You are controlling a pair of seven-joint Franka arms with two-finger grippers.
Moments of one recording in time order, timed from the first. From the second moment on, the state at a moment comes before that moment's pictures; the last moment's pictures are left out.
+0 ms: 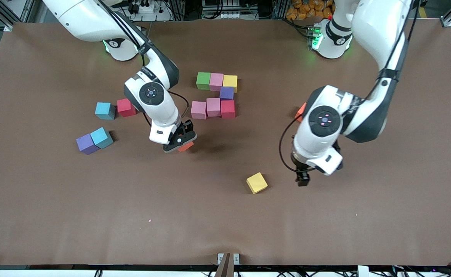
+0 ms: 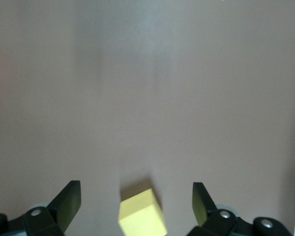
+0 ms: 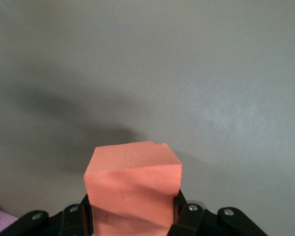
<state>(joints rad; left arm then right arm) -0.24 0.58 -0.24 -1.40 0.26 2.02 -2.18 0.14 0.47 0.46 -1.96 -0.30 2.42 0.38</state>
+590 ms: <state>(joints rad) -0.06 0.55 -0.24 -1.40 0.31 2.02 -2.10 0.24 0.55 0.46 -1.96 -0.30 2.45 0.95</state>
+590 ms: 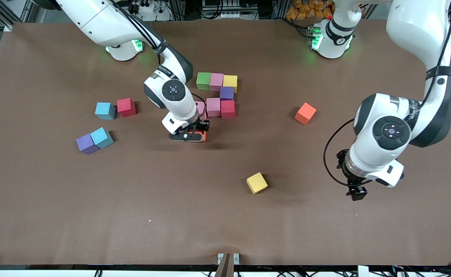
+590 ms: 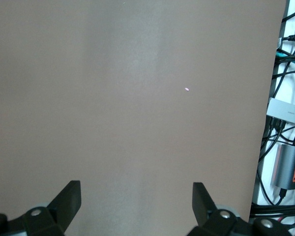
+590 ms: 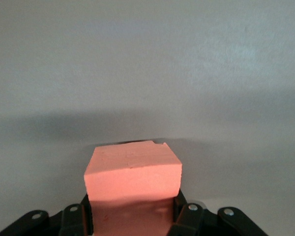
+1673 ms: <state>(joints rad) -0.07 0.65 -0.24 -1.43 0.34 2.13 -2.04 0.31 0.55 0.45 -1.97 -0.31 2.35 1.11</state>
